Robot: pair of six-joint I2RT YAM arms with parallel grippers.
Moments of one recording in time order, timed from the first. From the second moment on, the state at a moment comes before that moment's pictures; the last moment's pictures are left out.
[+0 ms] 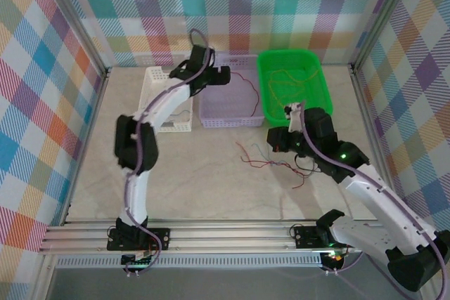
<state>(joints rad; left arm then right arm) -0.44 2.04 1.86 -0.47 -0.08 -0.35 0.58 0.94 1.00 -0.61 -0.20 0.56</state>
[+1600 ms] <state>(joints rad) -0.92 1.12 0.46 0.22 0.06 -1.02 0.58 1.03 1.12 -0.54 -0.45 0.67</state>
